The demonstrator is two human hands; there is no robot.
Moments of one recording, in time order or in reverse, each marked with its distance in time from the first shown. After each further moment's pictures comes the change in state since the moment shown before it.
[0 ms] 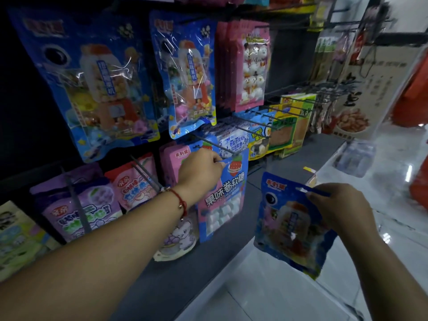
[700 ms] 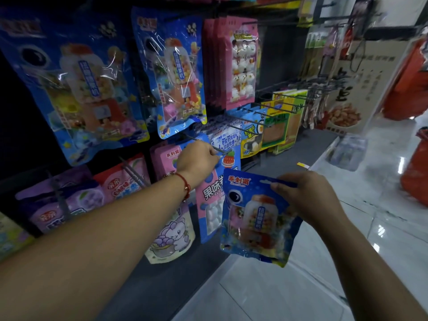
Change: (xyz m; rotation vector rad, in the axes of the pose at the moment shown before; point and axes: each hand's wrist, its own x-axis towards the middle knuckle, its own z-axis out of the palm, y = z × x) left_hand 0.040 0.000 0.019 0.055 -0.014 -0.020; right_hand -0.012 -0.034 0.000 0.109 -0.090 -0.205
